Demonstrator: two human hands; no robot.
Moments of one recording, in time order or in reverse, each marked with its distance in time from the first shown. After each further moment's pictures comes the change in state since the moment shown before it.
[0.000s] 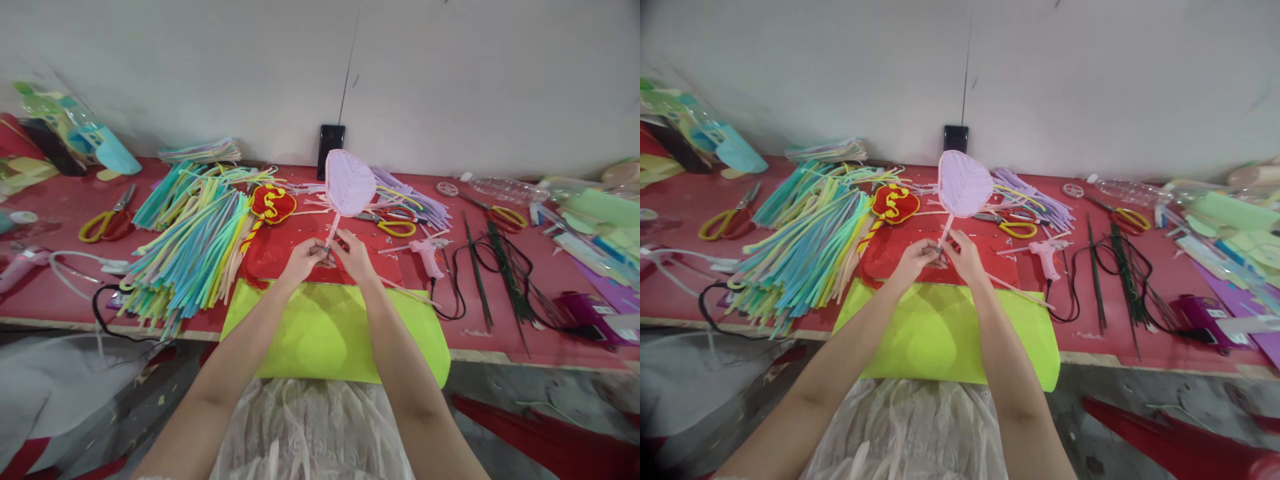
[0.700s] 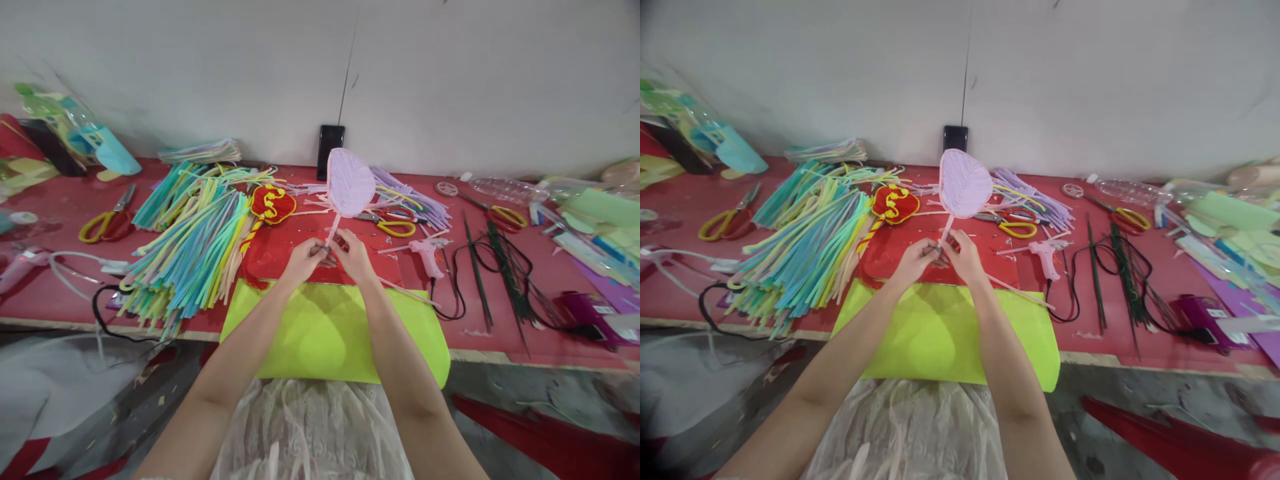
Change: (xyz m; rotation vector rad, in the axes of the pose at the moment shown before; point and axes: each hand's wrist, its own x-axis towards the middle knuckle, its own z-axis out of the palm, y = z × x) left_hand 0.001 0.000 0.002 0.074 0.019 0.006; right_hand 0.001 -0.001 0.002 0.016 0.035 -0.003
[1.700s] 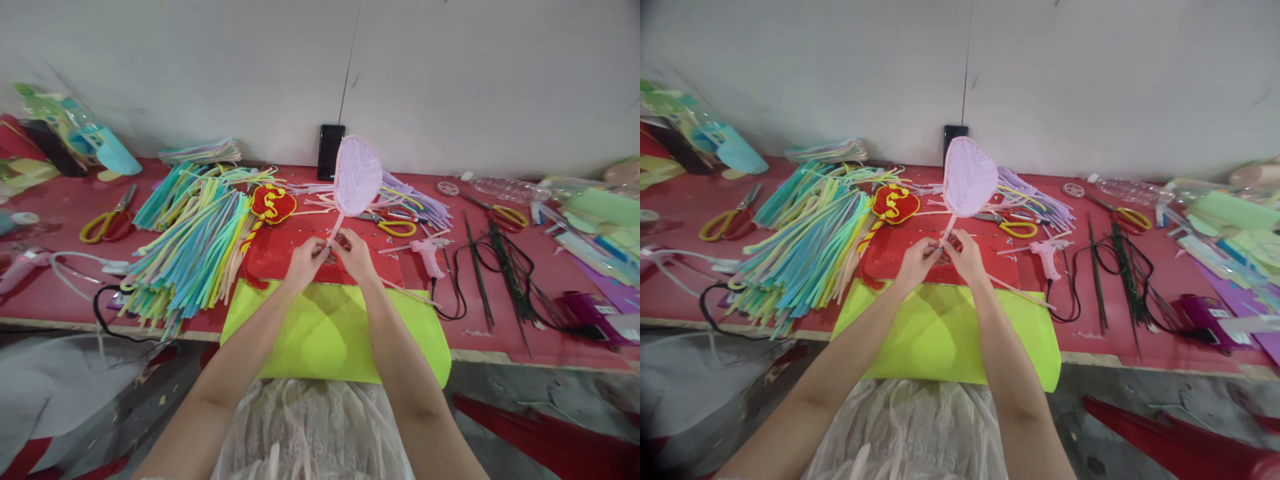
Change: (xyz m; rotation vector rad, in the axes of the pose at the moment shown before) left_hand -0.001 -0.013 0.001 0.188 0.066 0.232; right_hand 0.000 0.004 0.000 0.052 0.038 0.044
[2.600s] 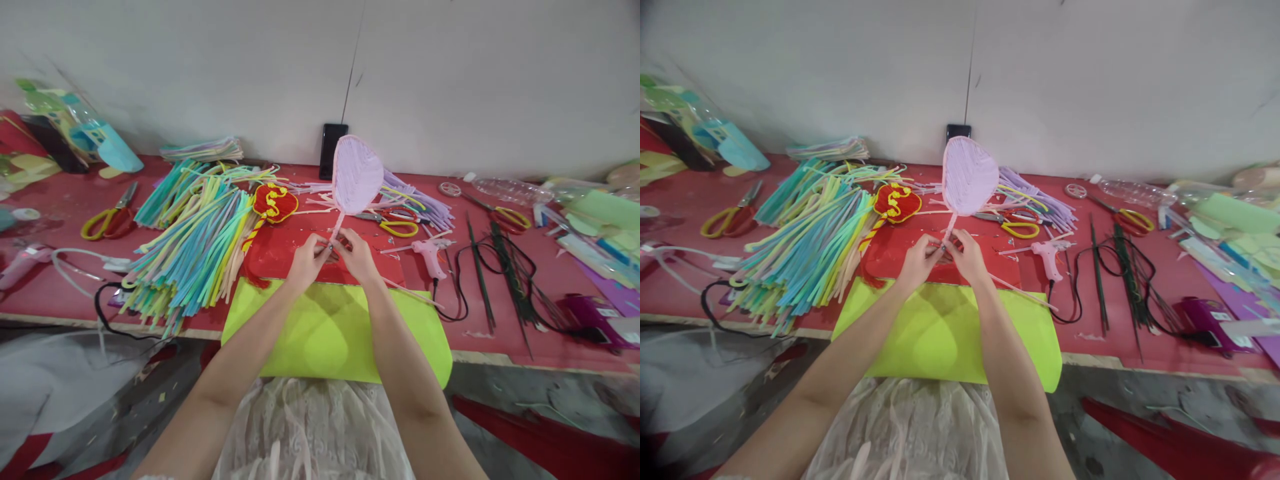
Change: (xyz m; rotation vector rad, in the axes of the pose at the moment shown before) left_hand -0.003 0.000 0.001 0.026 0.019 -0.001; right_hand 0.000 0.003 -0.002 -0.073 -0.064 -0.040
